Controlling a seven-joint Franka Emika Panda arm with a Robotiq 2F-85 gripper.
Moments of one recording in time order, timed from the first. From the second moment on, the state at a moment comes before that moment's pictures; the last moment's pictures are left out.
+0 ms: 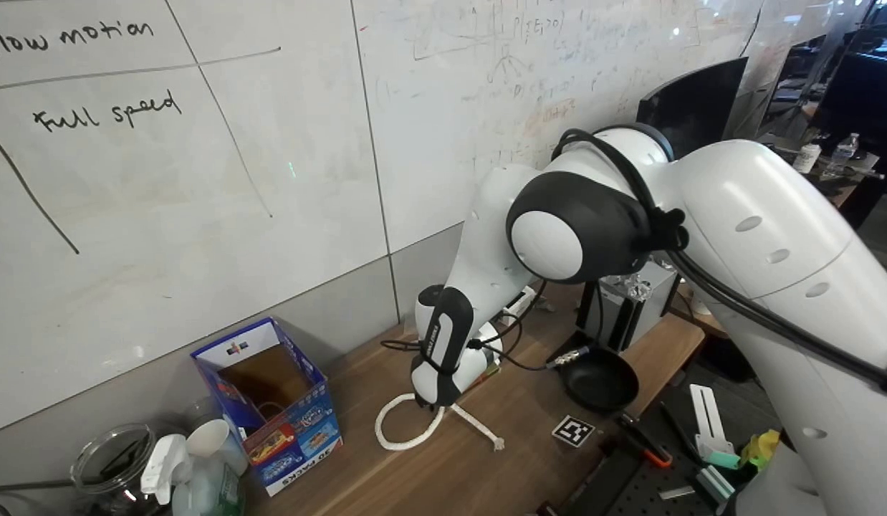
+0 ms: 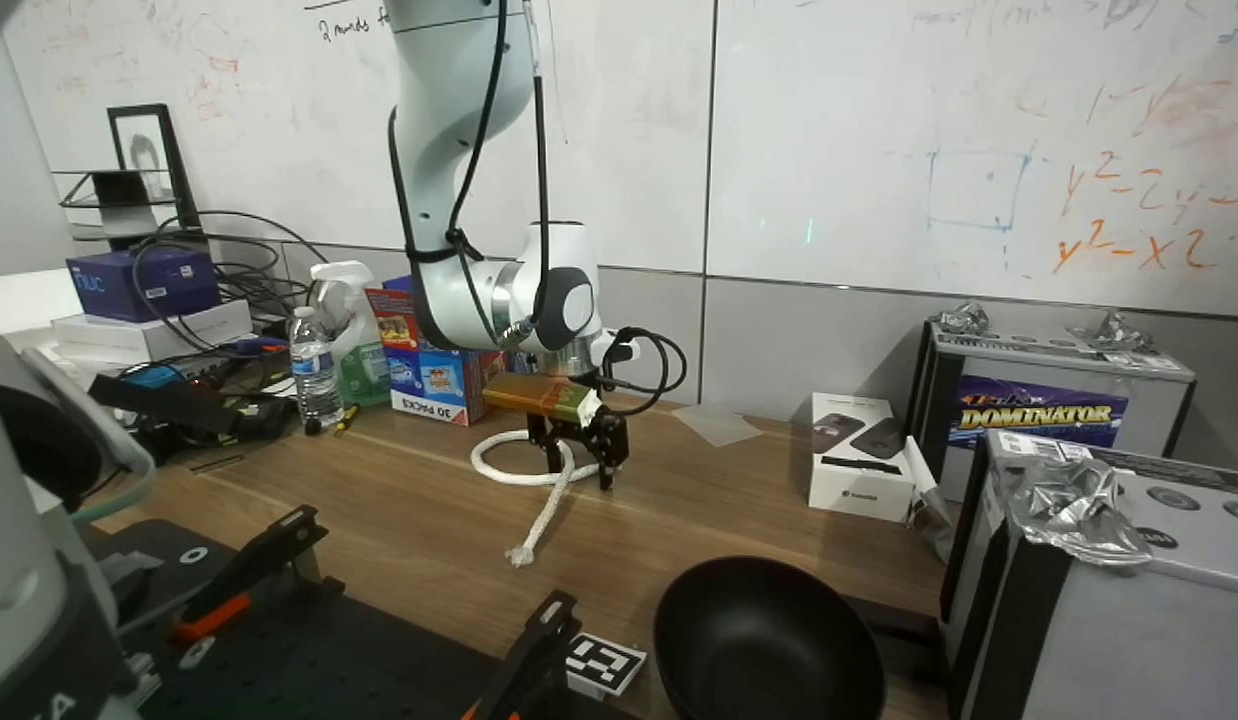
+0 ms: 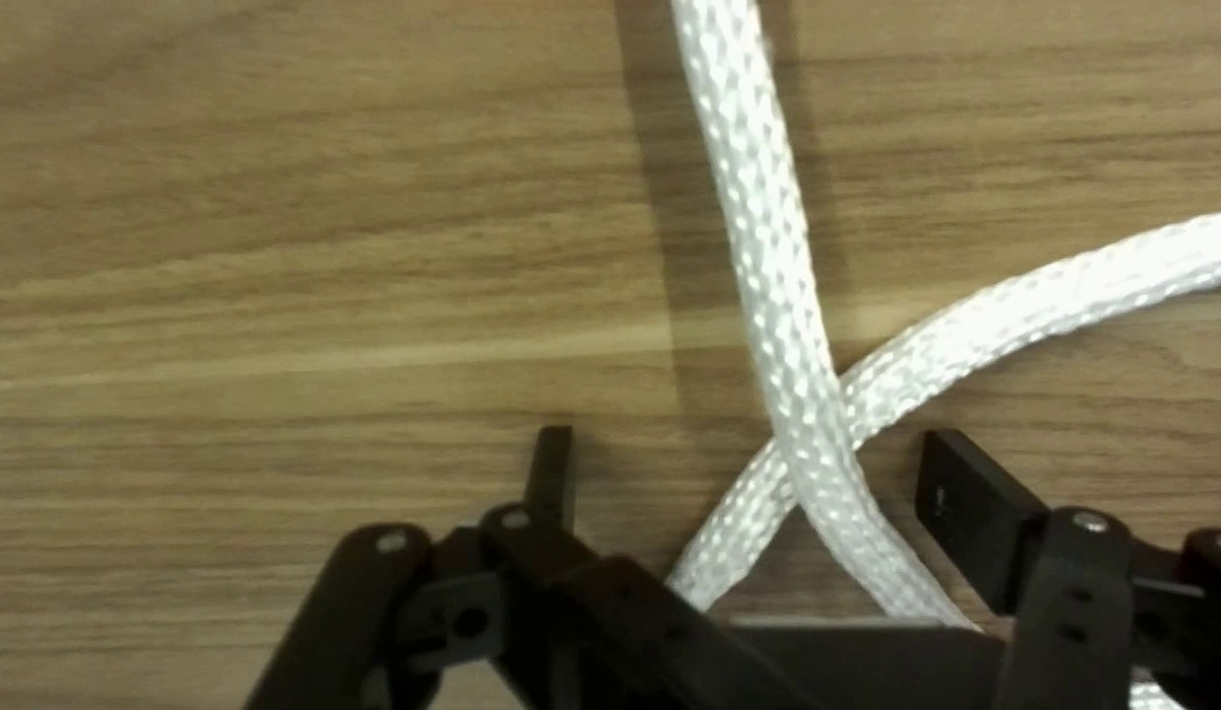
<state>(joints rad) 0.25 0.85 -0.09 -2.05 0.05 2.93 0.18</state>
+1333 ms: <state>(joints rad) -0.02 0.76 0.20 -1.96 0.15 2.59 0.04</state>
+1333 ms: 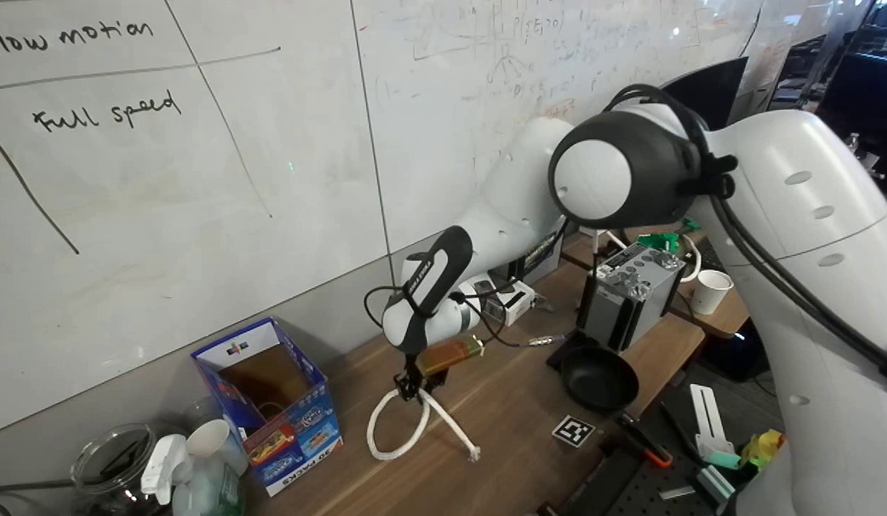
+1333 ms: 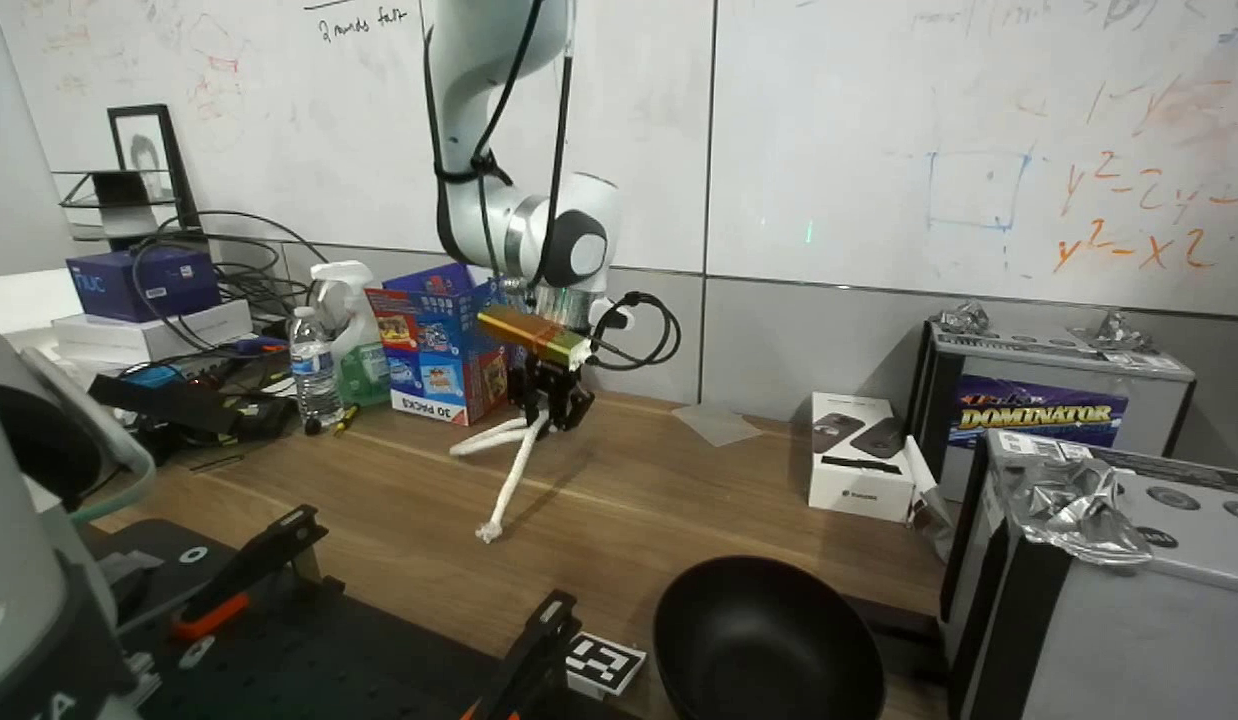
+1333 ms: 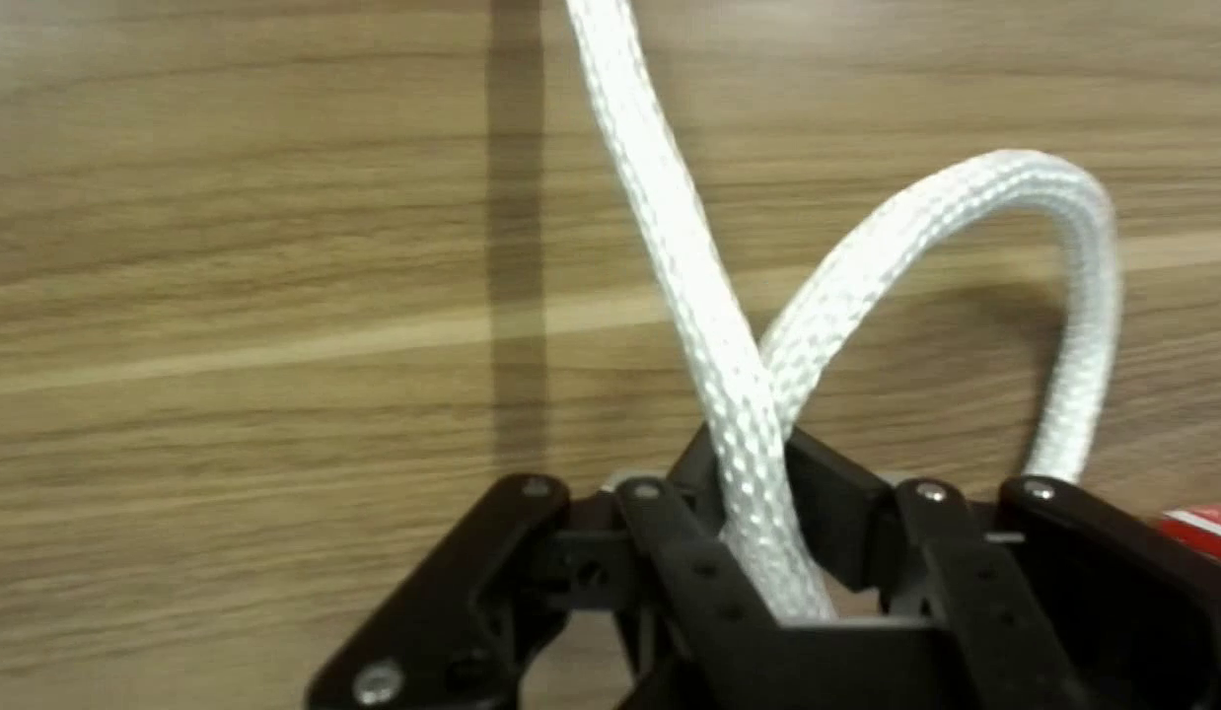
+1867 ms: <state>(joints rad) -0.08 0.56 0.28 -1.87 0.39 2.28 -0.02</state>
